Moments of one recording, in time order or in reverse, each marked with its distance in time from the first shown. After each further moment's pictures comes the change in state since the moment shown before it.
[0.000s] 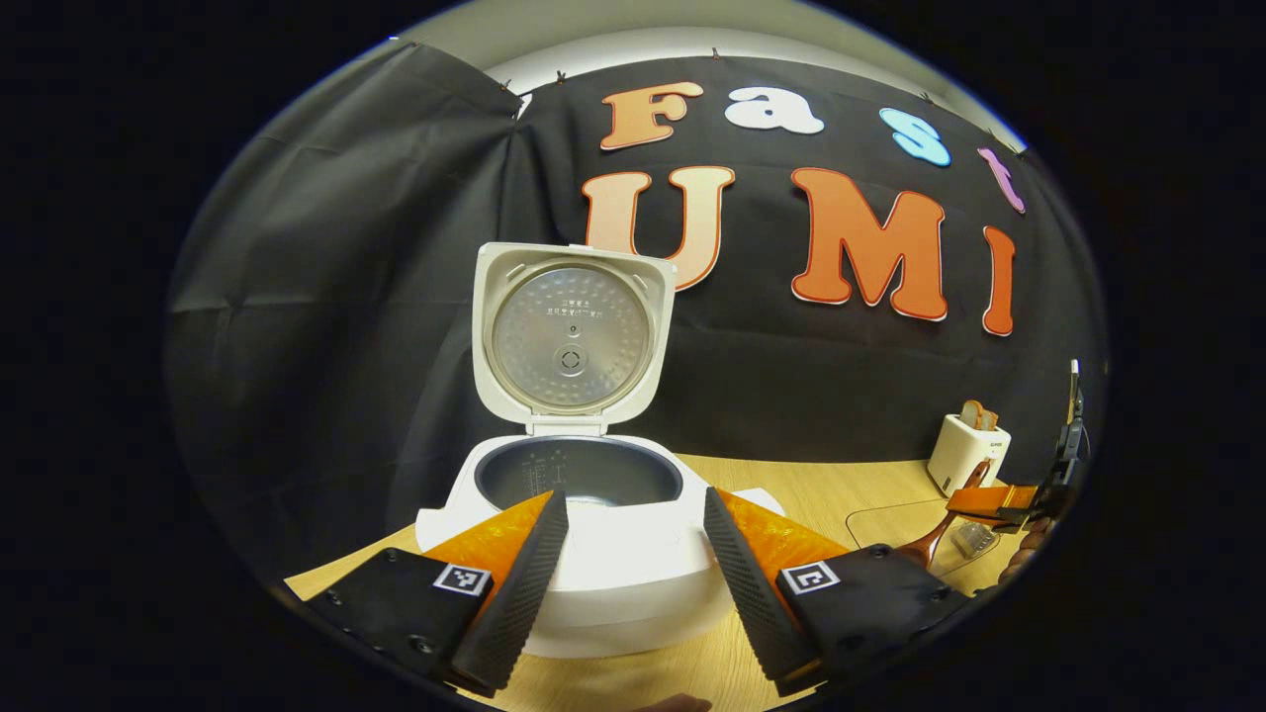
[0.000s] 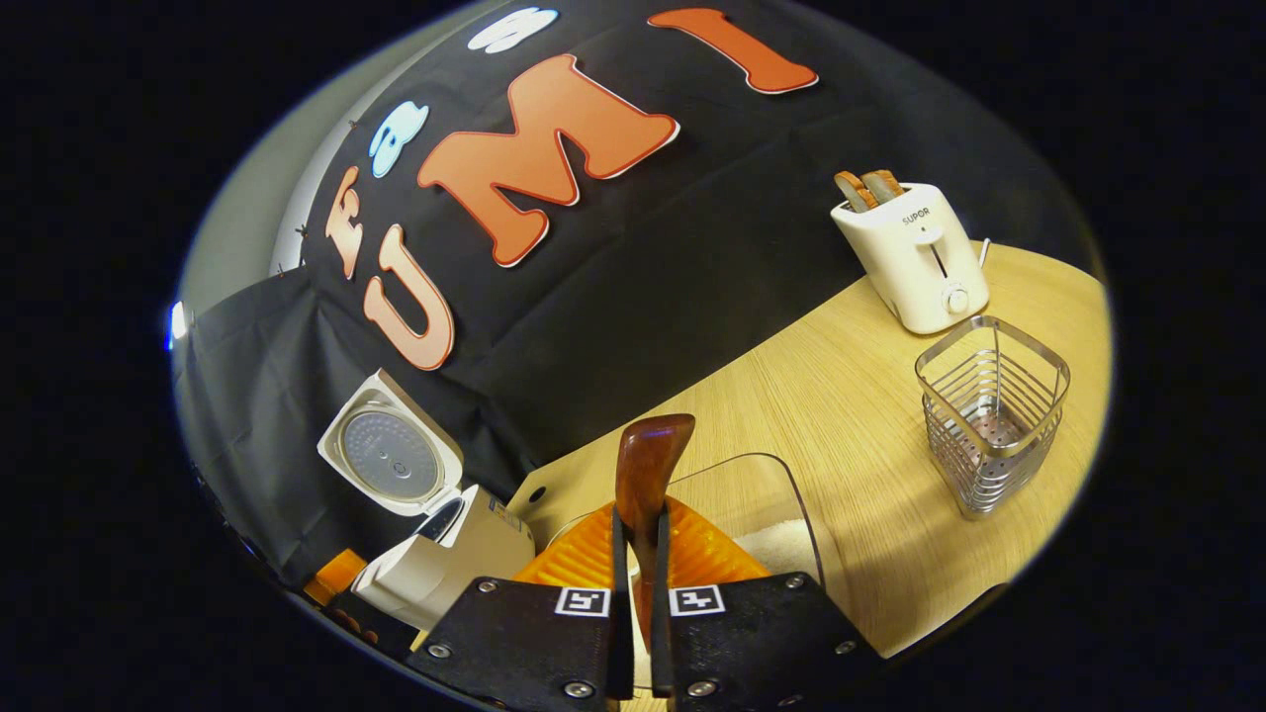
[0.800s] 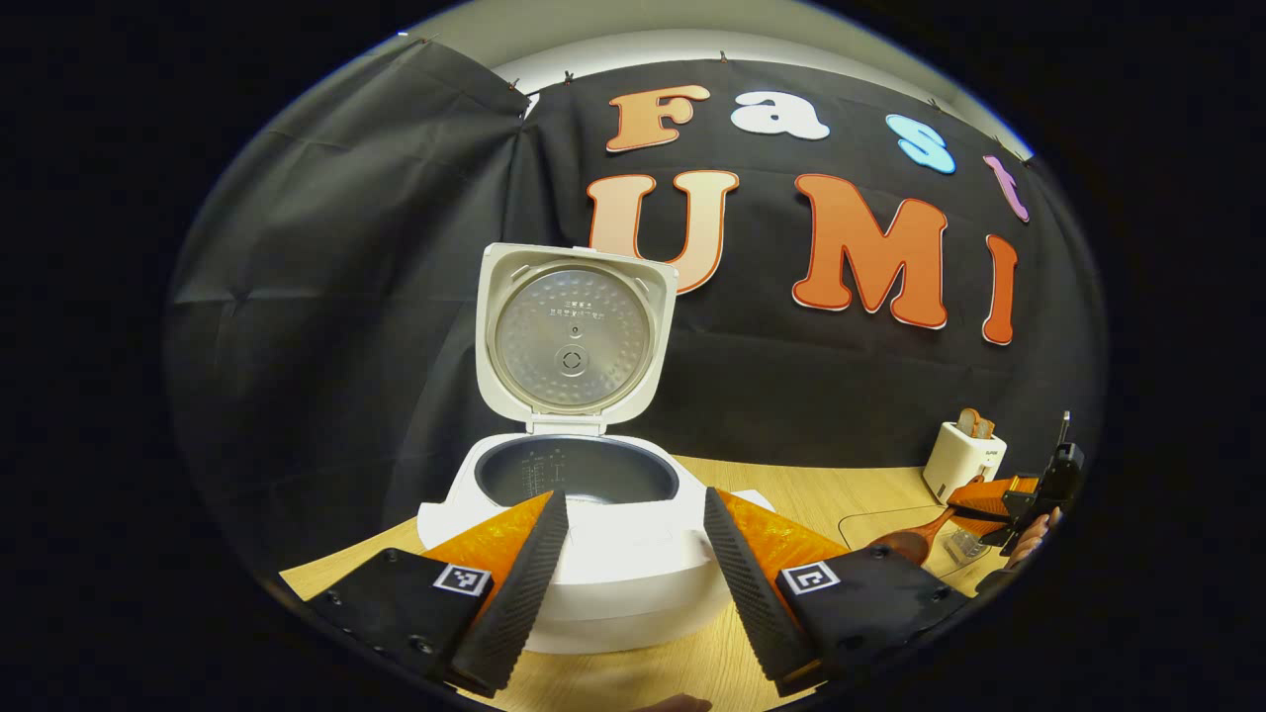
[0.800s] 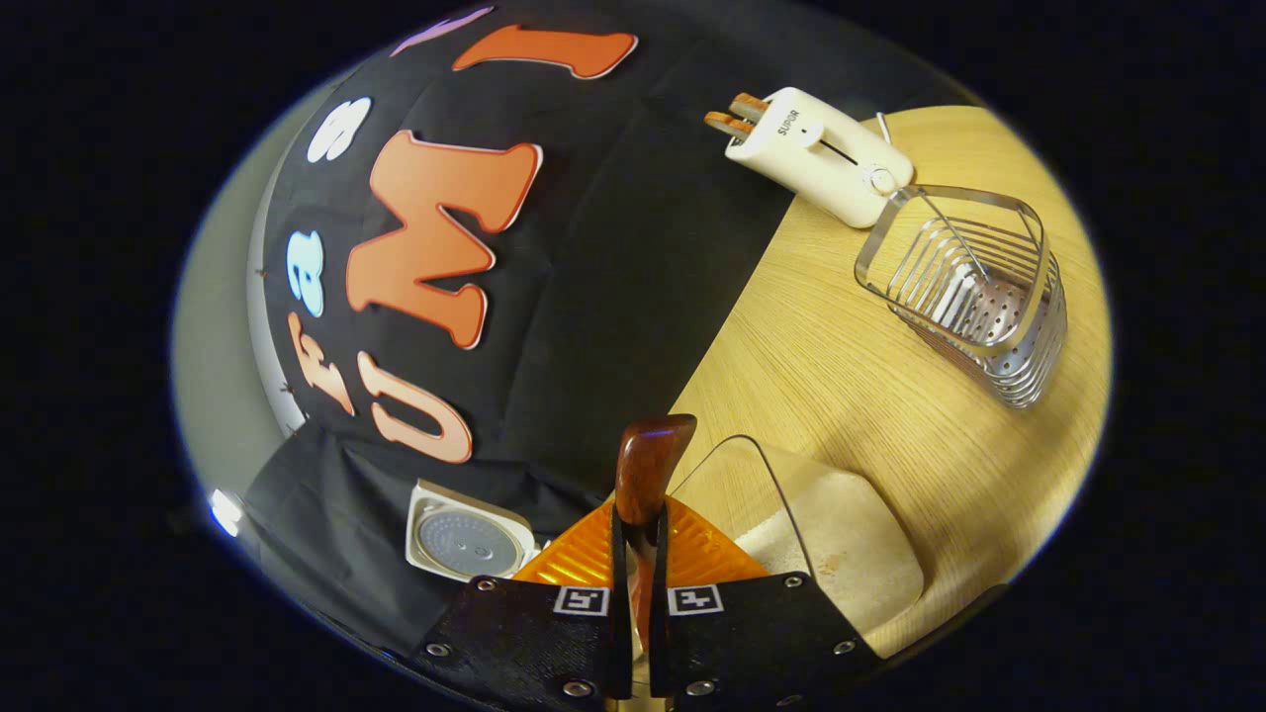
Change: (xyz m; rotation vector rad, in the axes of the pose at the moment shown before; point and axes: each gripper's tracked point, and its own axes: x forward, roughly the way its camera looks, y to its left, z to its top) left arm -0.005 0.000 0.000 -0.030 0.000 0.006; right arm 0.000 -0.007 0.017 0.545 0.004 0.084
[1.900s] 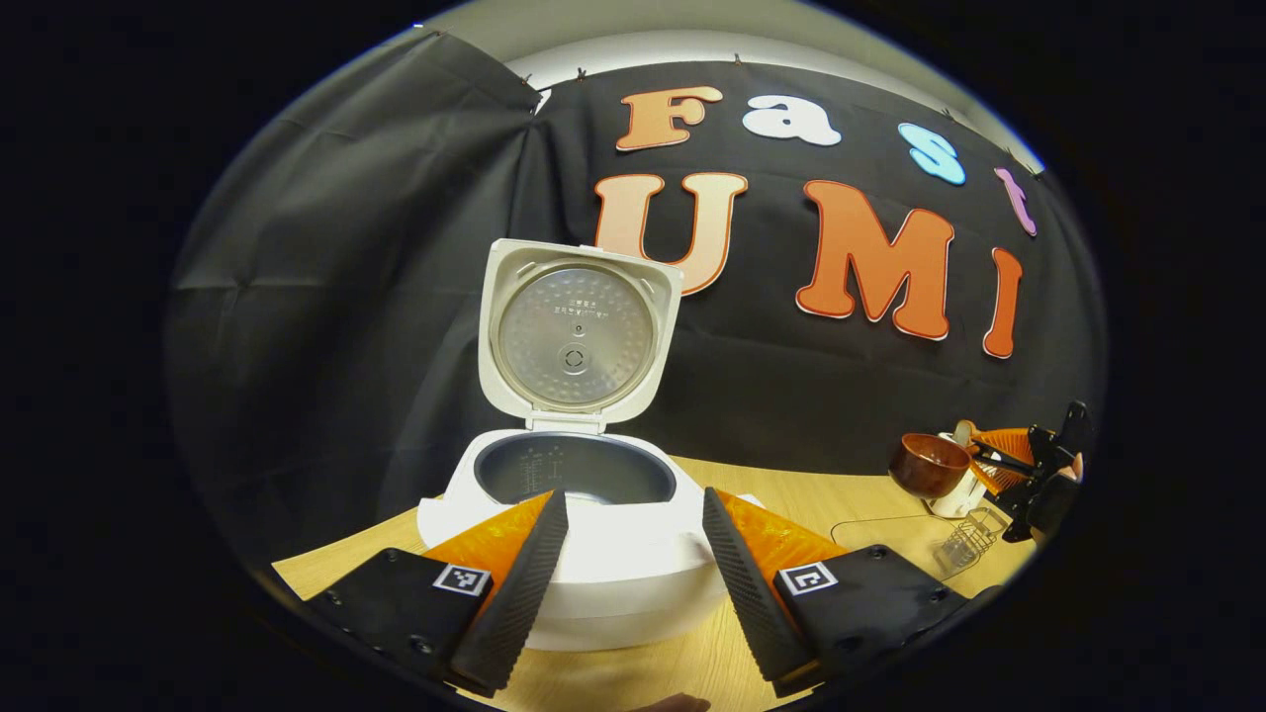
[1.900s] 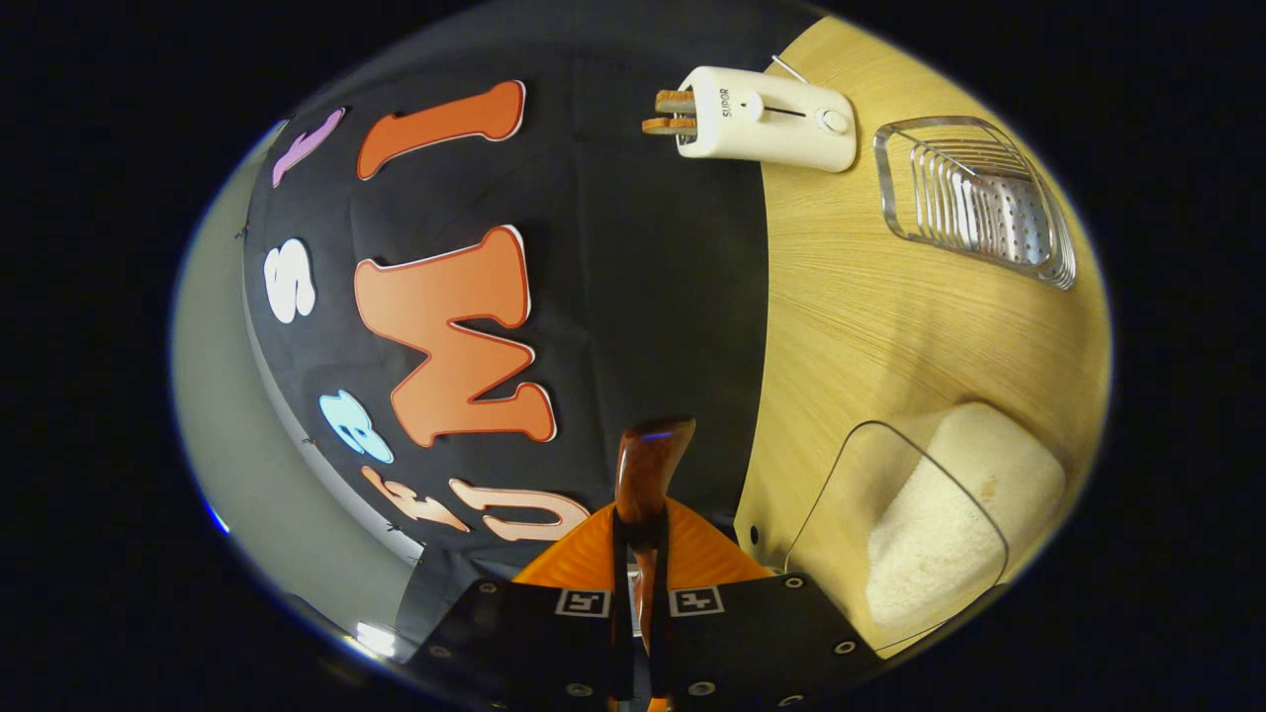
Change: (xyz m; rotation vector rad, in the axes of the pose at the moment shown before) left arm -0.004 0.005 0.003 -0.036 0.010 0.008; right arm 0.011 0.084 0.027 0.389 -0.037 0.157
